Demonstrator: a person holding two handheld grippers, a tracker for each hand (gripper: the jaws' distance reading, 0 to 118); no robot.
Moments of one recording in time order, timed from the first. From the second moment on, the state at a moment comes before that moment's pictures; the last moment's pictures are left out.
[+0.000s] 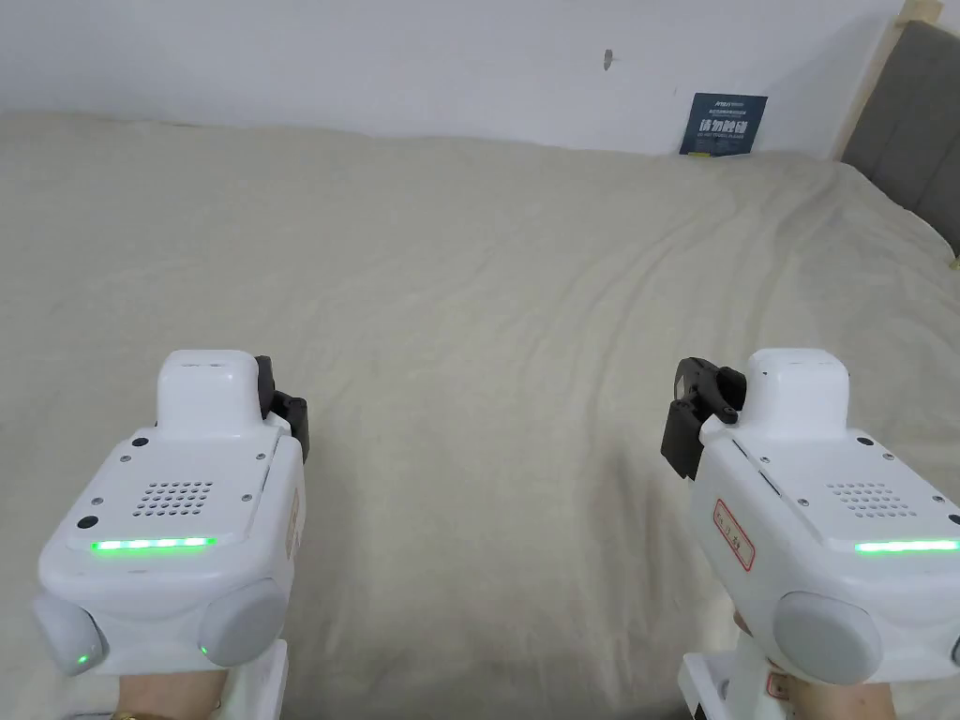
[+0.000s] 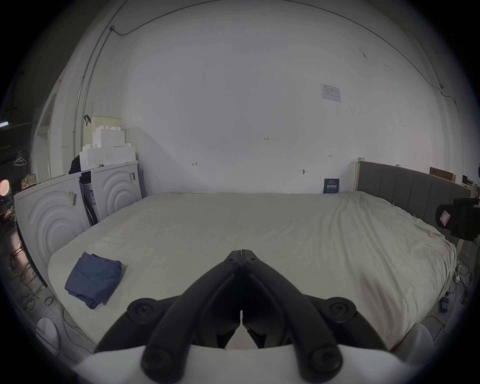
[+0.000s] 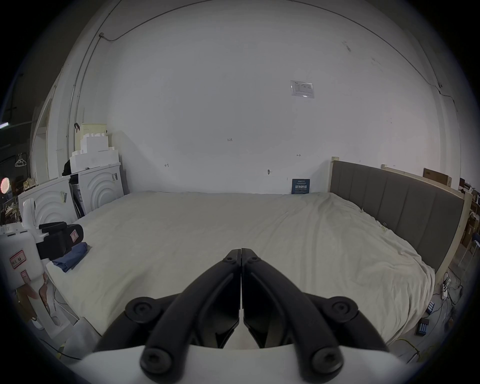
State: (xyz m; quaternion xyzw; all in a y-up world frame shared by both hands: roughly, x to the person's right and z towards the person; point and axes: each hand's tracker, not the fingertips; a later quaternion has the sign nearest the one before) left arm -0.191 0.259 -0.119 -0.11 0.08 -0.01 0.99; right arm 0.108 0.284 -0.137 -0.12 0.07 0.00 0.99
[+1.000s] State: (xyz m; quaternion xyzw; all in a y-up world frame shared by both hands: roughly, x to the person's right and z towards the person) left arm -0.186 0.261 -0.122 -0.09 0.07 -0.02 0.99; right arm 0.106 0.286 -0.136 -0.13 0.08 0.00 0.99
